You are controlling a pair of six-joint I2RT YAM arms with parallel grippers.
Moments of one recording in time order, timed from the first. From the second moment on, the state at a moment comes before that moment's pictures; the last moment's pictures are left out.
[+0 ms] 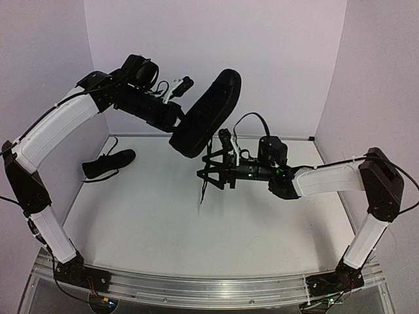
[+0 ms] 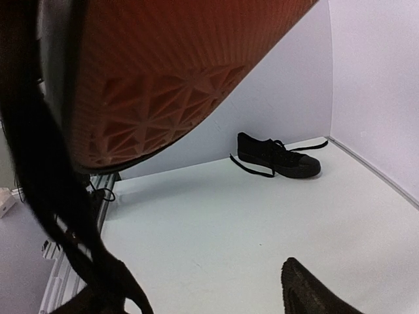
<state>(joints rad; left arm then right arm) -0.73 1.69 1.99 -0.98 0.42 -0.11 0.78 1.73 1.00 0.69 -0.64 0.09</state>
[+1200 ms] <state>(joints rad) -0.94 1.81 1.43 -0.62 -0.02 -0.67 0.83 1.27 0.85 0.19 -0.21 0.32</state>
